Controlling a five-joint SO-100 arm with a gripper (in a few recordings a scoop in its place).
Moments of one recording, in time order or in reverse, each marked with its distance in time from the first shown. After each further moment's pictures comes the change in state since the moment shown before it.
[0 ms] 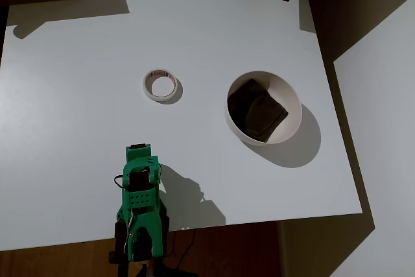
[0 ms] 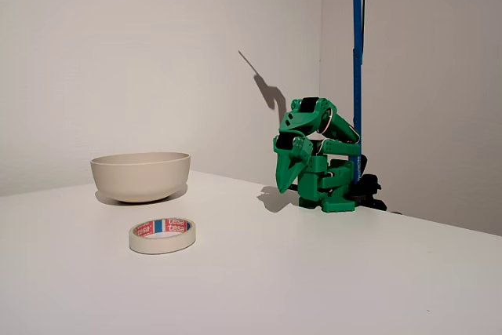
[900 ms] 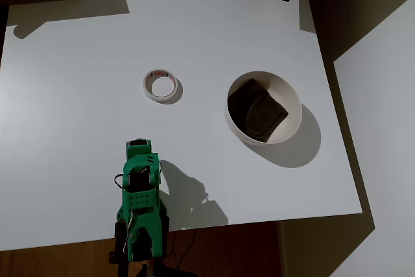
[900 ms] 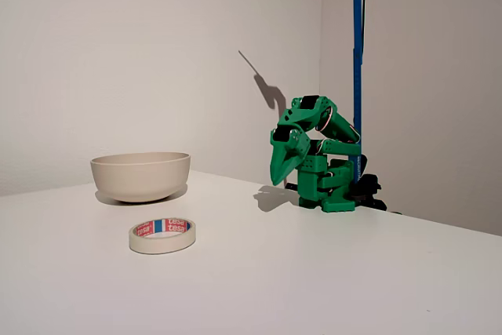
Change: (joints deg) arm 1.0 0.0 -2.3 -6.5 1.9
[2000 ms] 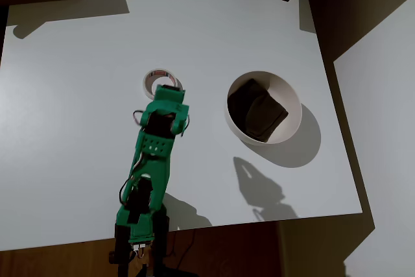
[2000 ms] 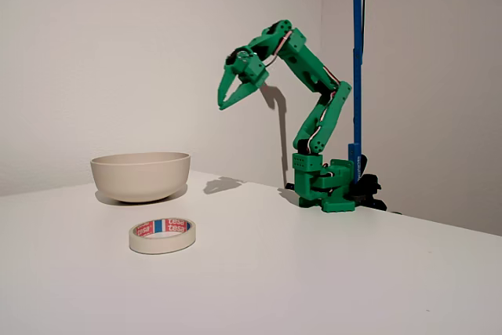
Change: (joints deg) arm 19.4 -70.4 -81.5 10.7 -2.5
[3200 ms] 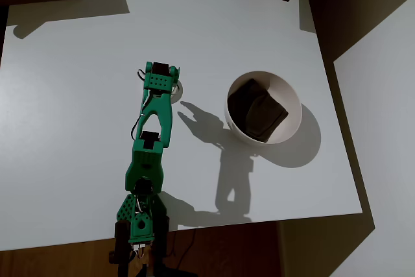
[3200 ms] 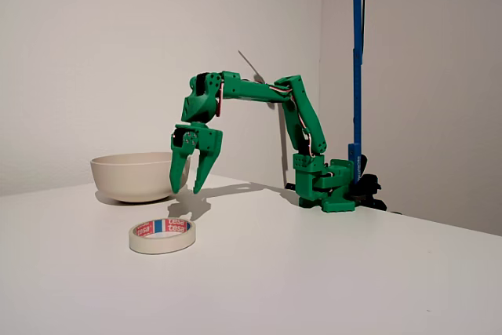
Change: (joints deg) arm -9.2 -51.4 -18.6 -3.3 -0.4
